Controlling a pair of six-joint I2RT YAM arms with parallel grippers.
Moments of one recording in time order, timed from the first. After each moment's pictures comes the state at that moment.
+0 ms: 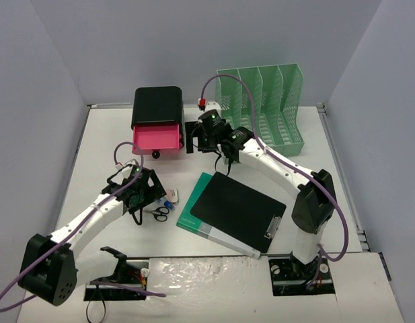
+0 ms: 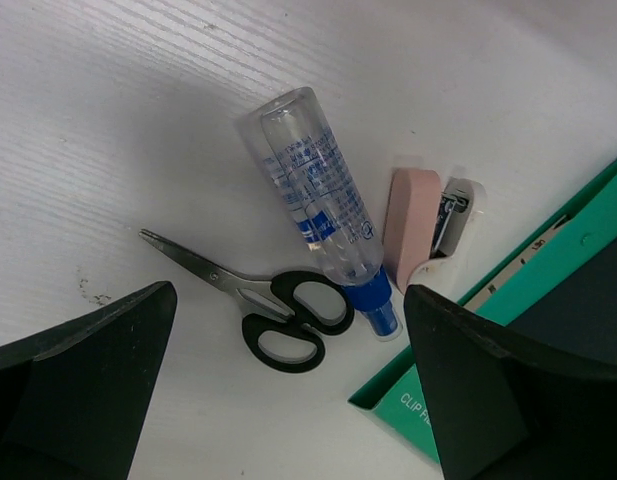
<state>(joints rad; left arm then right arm) -0.40 1.13 0.68 -0.58 -0.20 -0.86 0.74 1.81 1.62 -0.50 0.18 0.46</state>
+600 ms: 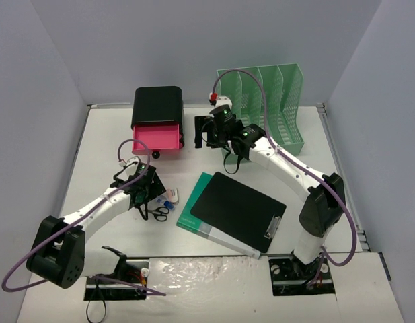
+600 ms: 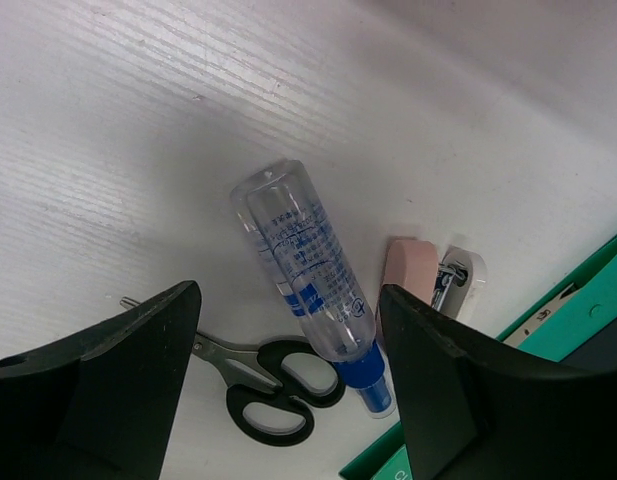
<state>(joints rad) -0.41 1.27 0.68 -0.43 -0.27 -0.86 0.68 1.74 1.59 -0.50 0.17 0.44</state>
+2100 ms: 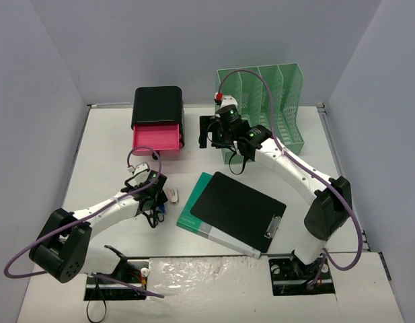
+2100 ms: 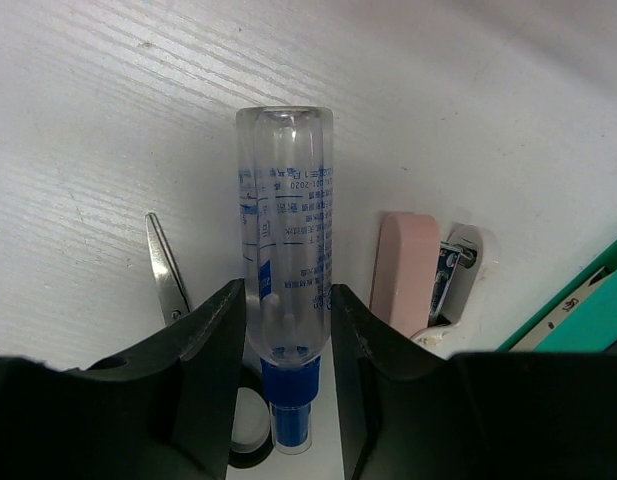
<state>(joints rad) -0.53 1.31 0.61 -0.33 -0.36 -0.93 0.66 1.69 1.54 -0.50 0.15 0.44</state>
